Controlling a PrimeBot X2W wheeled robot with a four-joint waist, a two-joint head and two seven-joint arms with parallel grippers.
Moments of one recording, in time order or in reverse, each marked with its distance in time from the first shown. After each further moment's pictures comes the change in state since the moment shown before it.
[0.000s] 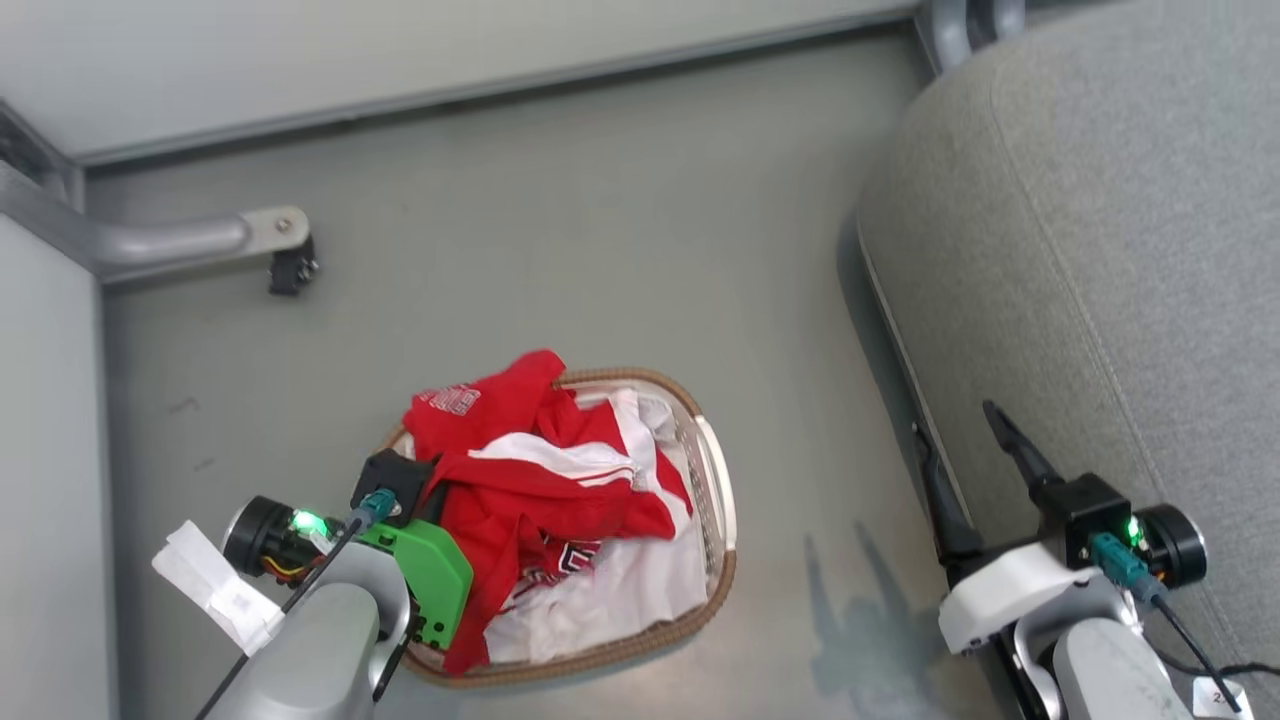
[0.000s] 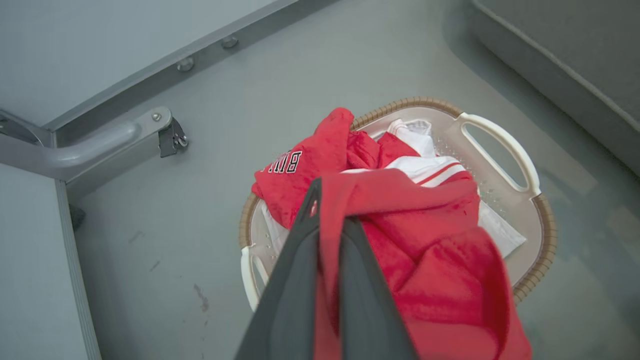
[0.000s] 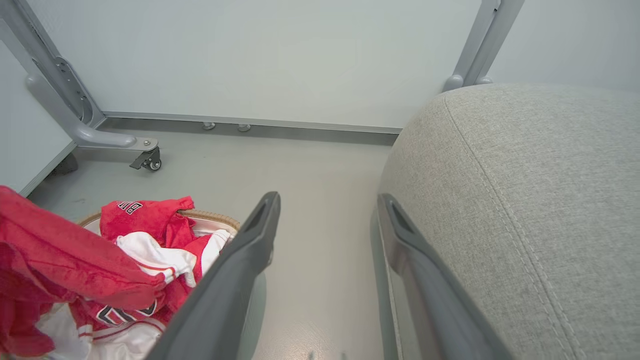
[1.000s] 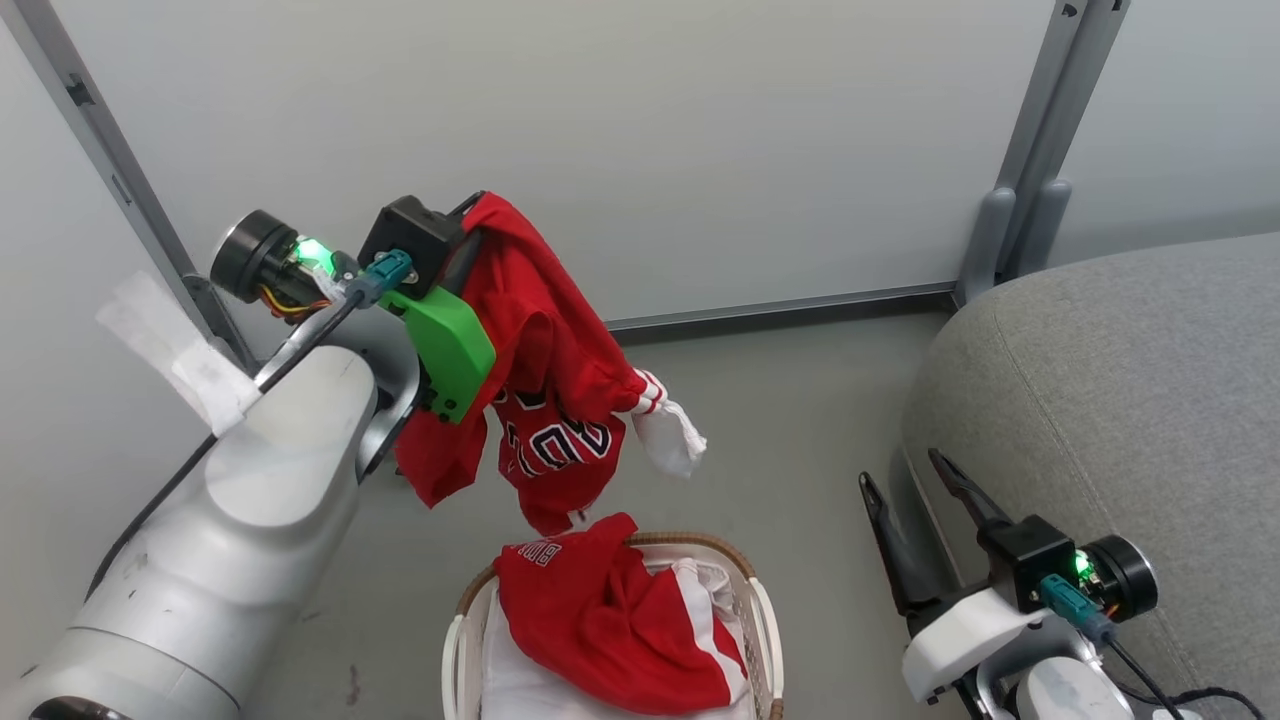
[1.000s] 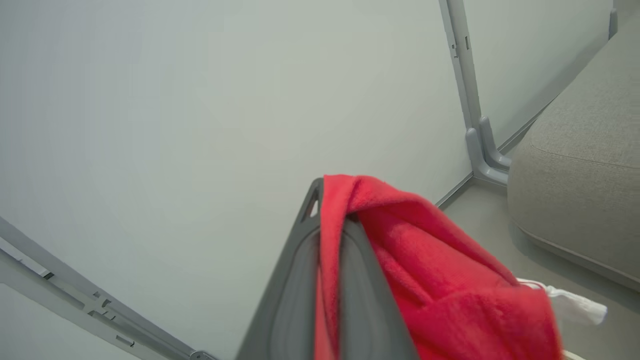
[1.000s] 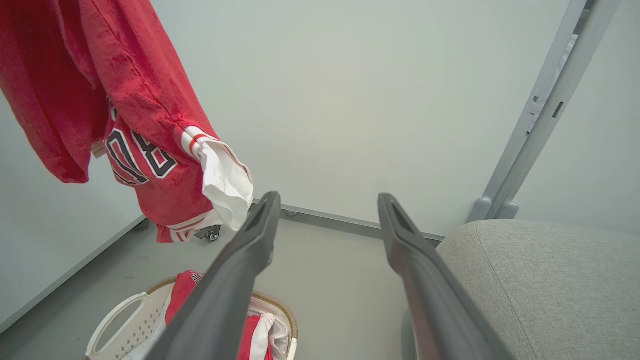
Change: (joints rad) left arm -0.309 0.115 -0.185 -0.312 -0.095 -0.005 0.143; right arm 0.061 -0.001 0.086 -0.002 -0.003 0.000 0.000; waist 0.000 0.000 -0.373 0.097
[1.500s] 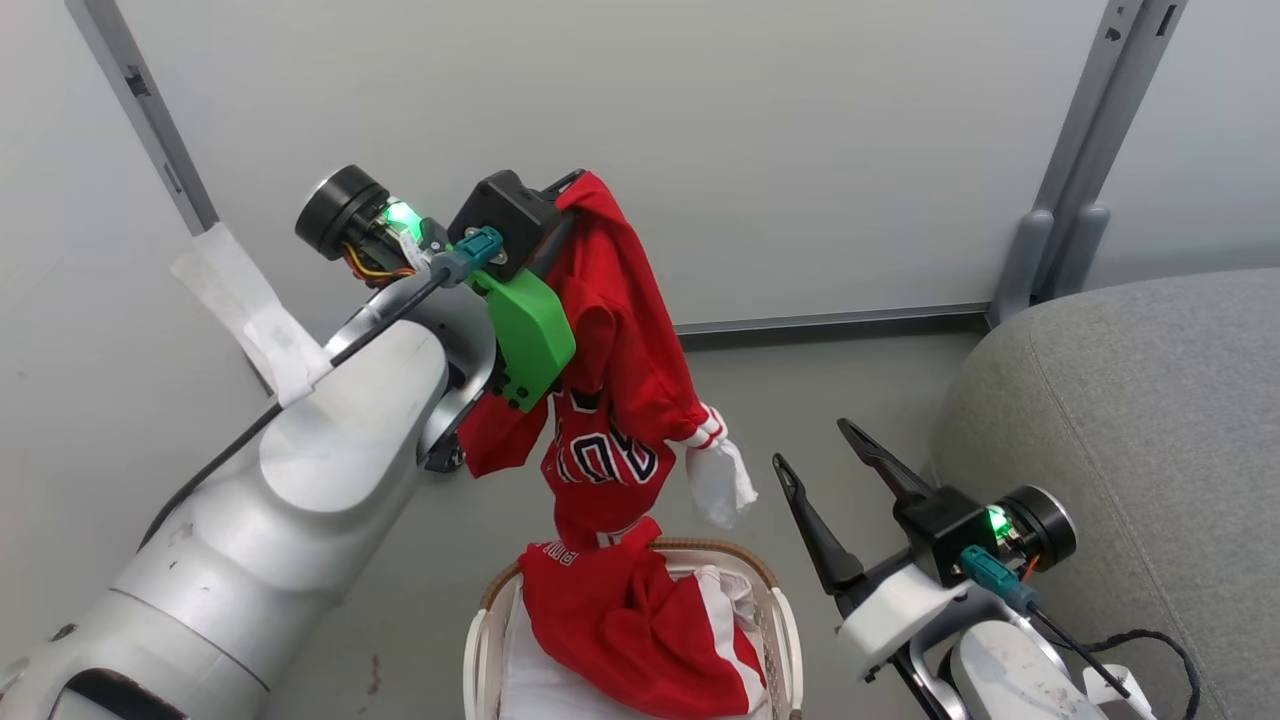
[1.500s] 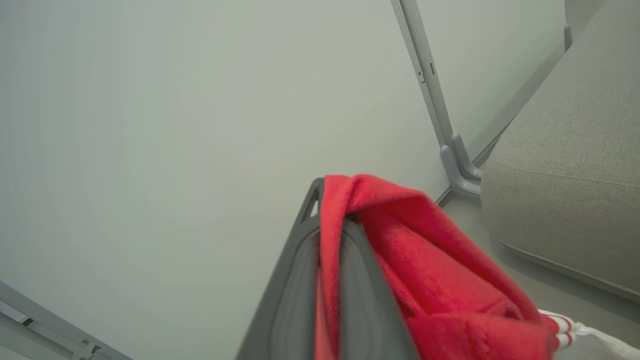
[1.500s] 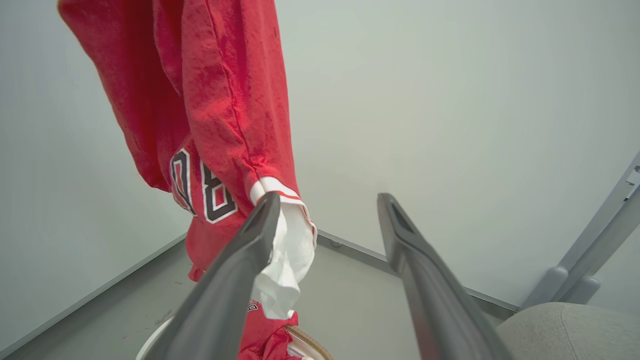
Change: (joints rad) left arm -0.067 -0.025 -0.120 -0.108 -0.062 -0.002 0.057; right arm -0.098 0.000 0.156 0.028 0.016 0.000 0.000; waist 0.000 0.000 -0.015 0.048
